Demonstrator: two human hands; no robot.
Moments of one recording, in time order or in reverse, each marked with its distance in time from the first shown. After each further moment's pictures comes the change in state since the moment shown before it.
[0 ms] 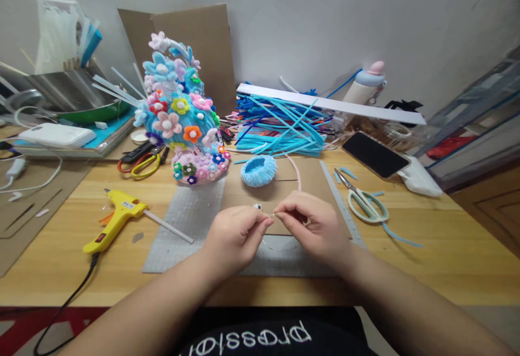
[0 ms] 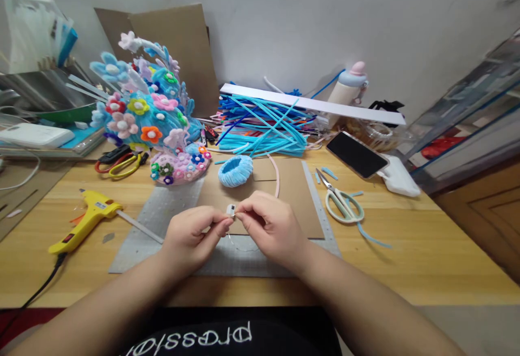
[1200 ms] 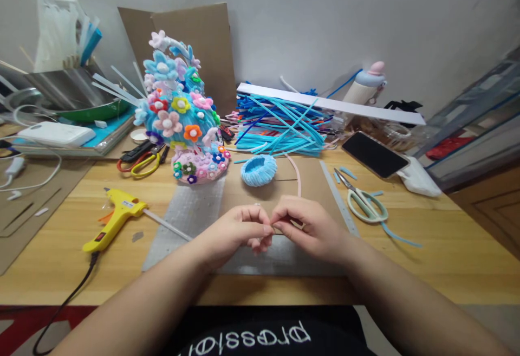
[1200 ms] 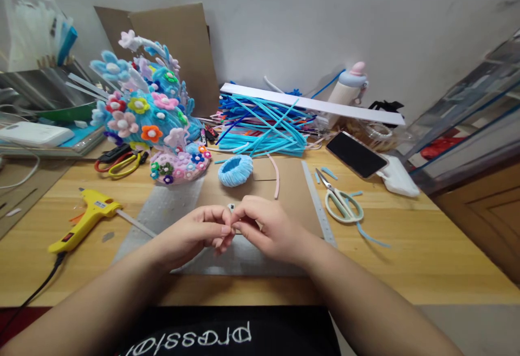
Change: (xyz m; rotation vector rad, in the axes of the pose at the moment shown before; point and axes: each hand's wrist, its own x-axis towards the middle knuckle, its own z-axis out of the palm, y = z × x) left_hand 0.013 -0.004 -0.002 -1.251 -0.406 -0.711; right_hand 0.006 0.006 -0.008 0.070 -0.275 -0.076
